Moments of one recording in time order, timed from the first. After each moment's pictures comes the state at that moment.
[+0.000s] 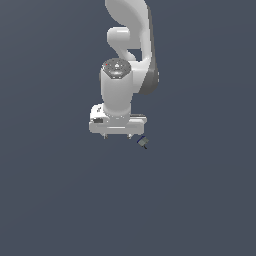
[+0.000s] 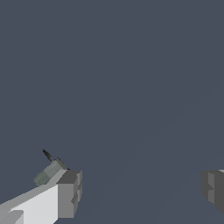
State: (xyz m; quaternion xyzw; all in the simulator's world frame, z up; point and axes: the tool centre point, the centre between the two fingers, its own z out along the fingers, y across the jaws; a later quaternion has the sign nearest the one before) arm -0.001 -0.043 0.169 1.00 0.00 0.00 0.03
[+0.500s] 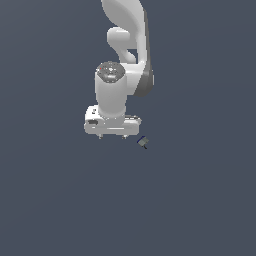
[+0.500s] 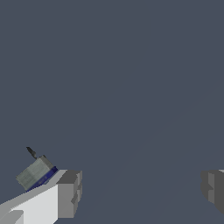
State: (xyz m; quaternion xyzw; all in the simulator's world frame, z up) arm -0.005 -0.063 0.161 1.00 0.01 -0.01 0.04
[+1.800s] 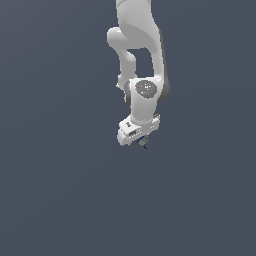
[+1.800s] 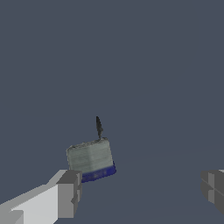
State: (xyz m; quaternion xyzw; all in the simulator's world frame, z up) arm -0.043 0.048 0.086 0.97 0.26 0.00 0.01
